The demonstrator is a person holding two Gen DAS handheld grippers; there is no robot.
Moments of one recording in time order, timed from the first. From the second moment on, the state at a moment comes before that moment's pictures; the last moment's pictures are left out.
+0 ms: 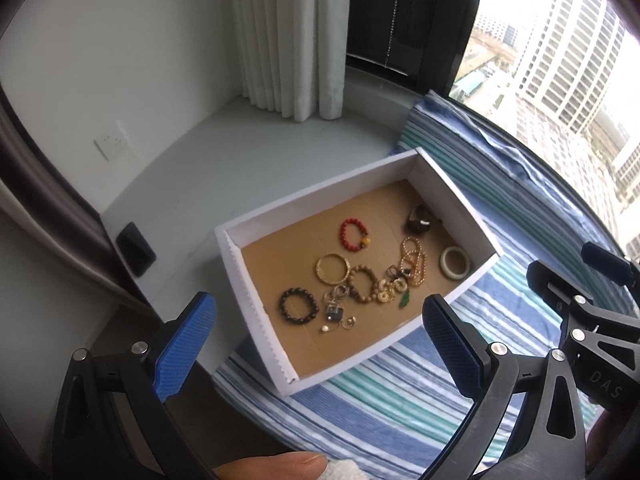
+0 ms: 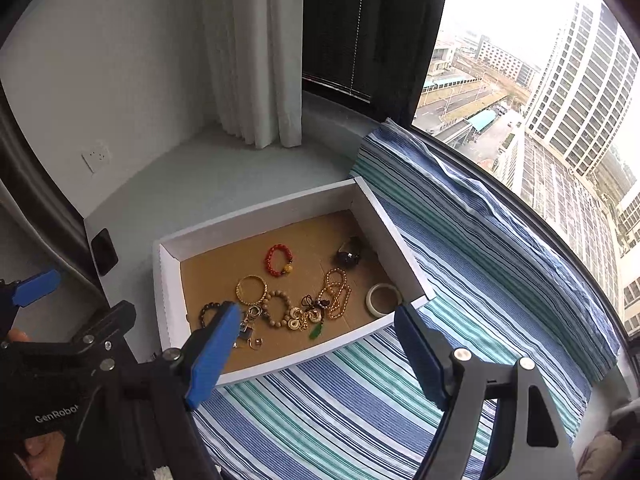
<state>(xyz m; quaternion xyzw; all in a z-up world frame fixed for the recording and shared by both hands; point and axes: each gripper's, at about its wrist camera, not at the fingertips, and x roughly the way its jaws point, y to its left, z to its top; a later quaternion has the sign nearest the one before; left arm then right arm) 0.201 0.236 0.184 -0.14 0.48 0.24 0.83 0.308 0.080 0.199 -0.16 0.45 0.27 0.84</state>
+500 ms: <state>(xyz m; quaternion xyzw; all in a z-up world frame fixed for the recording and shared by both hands) 0.215 0.229 0.183 -0.13 0.48 0.24 0.83 0.315 0.075 0.196 -0.16 0.46 0.26 0.83</state>
